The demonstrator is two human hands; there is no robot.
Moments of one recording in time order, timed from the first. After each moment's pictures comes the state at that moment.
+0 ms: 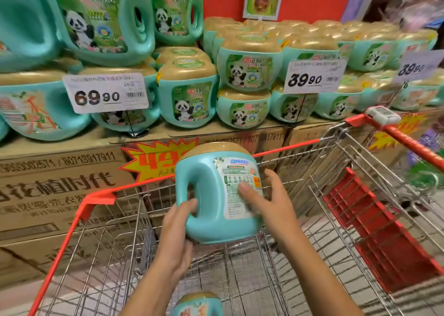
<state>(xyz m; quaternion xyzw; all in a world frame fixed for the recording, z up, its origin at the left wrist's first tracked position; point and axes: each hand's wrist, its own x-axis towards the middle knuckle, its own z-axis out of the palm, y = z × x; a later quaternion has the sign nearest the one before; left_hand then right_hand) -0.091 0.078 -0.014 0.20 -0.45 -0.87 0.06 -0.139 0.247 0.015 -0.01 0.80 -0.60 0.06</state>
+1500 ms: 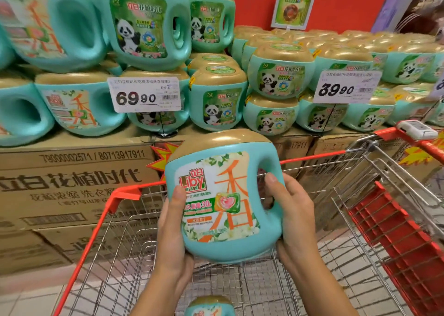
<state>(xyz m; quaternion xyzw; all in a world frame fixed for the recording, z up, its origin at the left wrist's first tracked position) -0.057 0.046 0.013 0.13 -0.41 -0.89 0.13 -0.111 0.199 0.045 -0.01 0.54 -0.84 0.02</state>
